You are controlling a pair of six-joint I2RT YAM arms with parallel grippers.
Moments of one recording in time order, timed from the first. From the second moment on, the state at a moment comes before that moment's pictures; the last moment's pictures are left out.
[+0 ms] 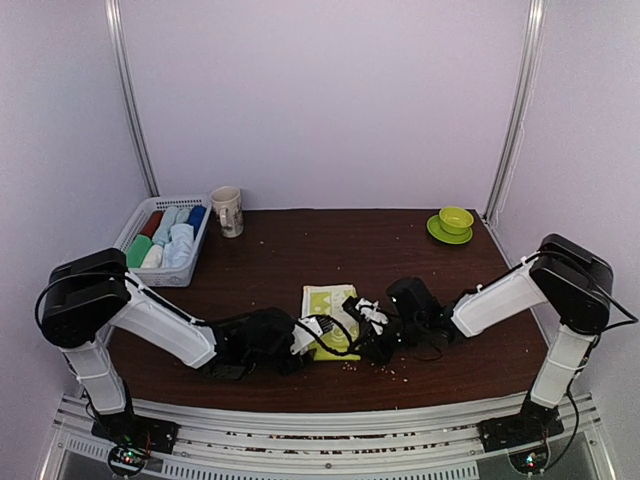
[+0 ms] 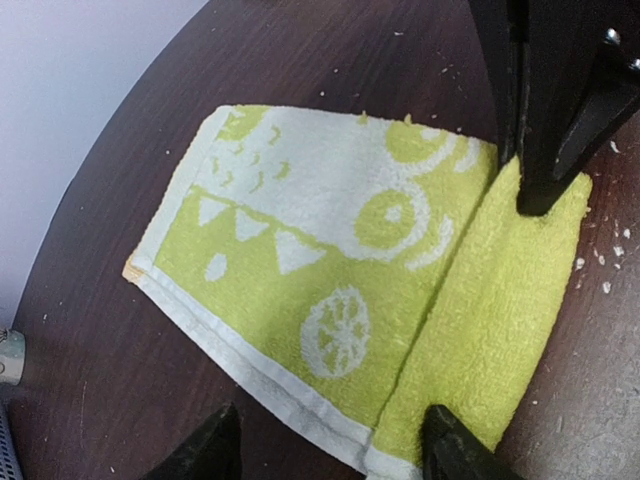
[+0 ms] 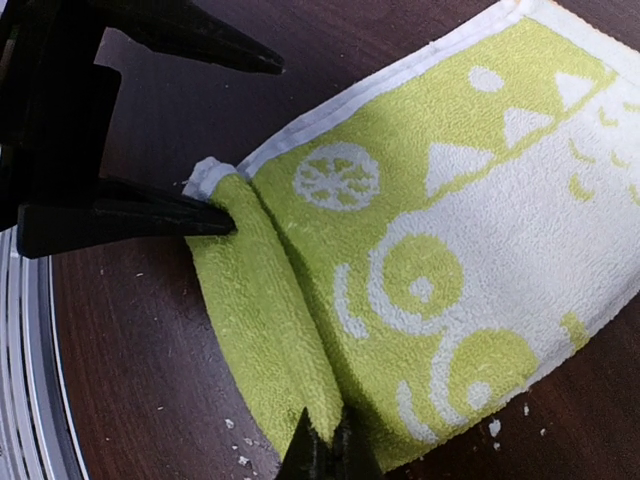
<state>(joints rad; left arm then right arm) -1.12 1.79 0.70 0.44 -0.36 0.29 0.82 1.77 0.71 0.30 -0.39 0.04</state>
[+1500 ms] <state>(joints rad) -1.11 1.85 0.76 0.44 -0.34 0.27 0.72 1.79 0.65 0.48 -0.46 0.45</state>
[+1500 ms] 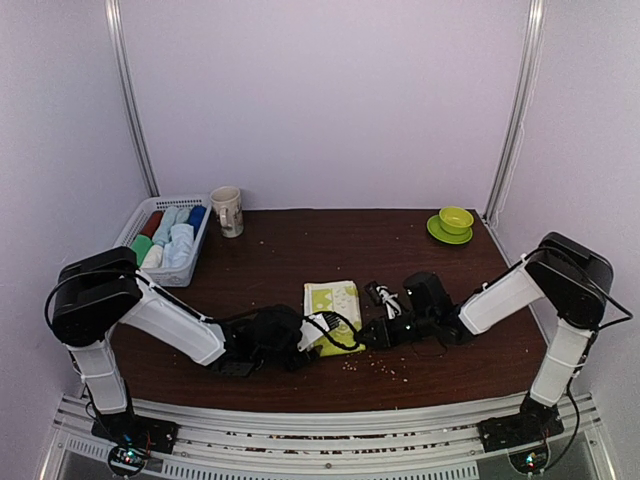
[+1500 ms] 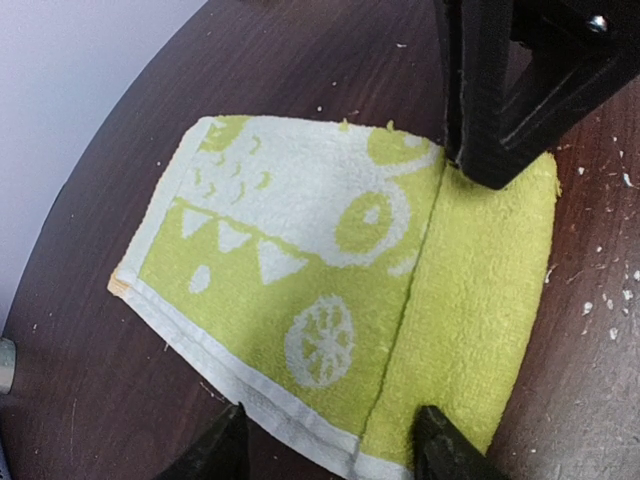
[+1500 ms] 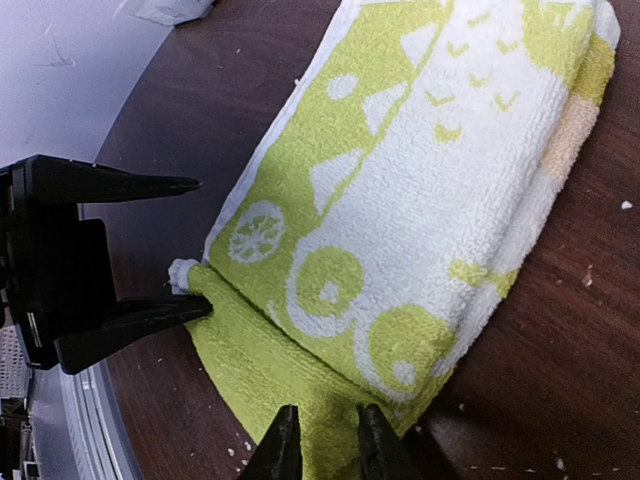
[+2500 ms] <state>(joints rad) -0.92 1.91 1.03 0.03 0.11 0.27 1.05 1.39 0.39 0.51 0.07 -0.51</state>
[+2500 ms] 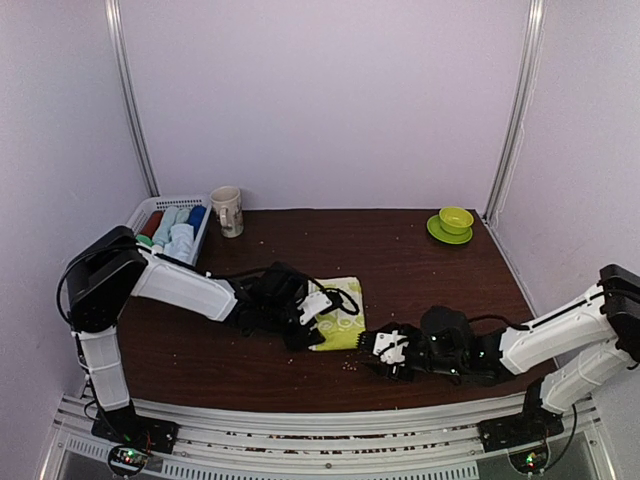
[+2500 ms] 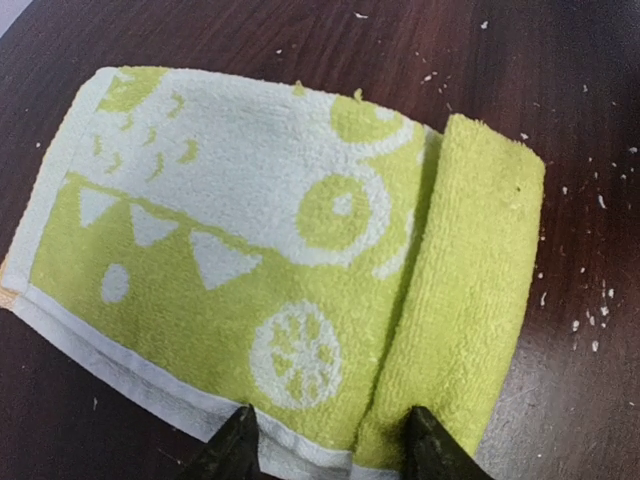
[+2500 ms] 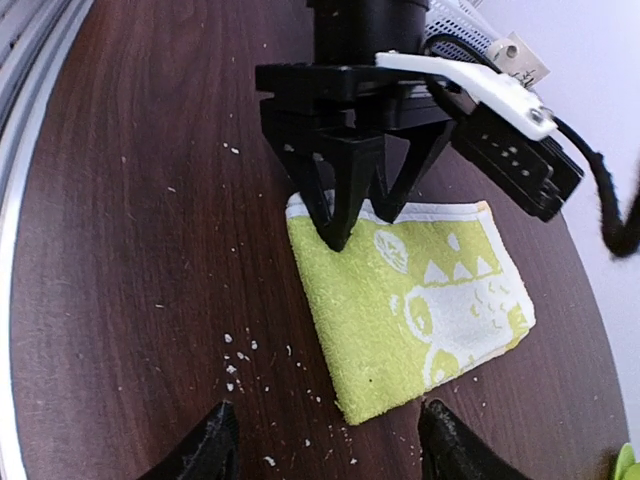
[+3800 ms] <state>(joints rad) -0.81 1.94 1.12 -0.16 0.38 0.29 1.18 1.90 0.72 0.48 0.58 -0.93</state>
